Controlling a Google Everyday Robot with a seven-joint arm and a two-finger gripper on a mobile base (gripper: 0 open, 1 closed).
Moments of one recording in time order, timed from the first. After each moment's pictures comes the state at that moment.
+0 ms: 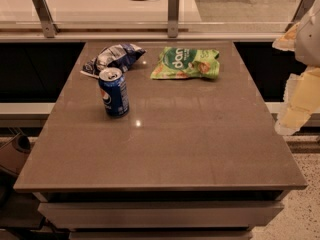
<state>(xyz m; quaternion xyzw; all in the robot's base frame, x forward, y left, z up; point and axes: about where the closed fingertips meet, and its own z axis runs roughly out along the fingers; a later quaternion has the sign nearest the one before) 0.438 -0.214 0.985 -0.60 0.78 -0.04 0.17</state>
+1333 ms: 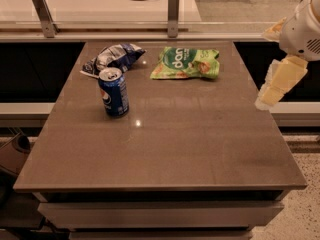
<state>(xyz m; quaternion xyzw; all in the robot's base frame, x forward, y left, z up) 0.514 -0.221 0.966 -0.59 0.77 -0.02 0.24</state>
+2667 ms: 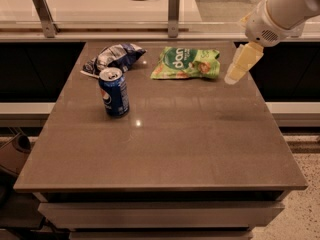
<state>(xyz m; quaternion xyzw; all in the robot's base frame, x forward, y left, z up) 0.633 -0.204 0.941 -0.57 0.76 -0.02 0.29</state>
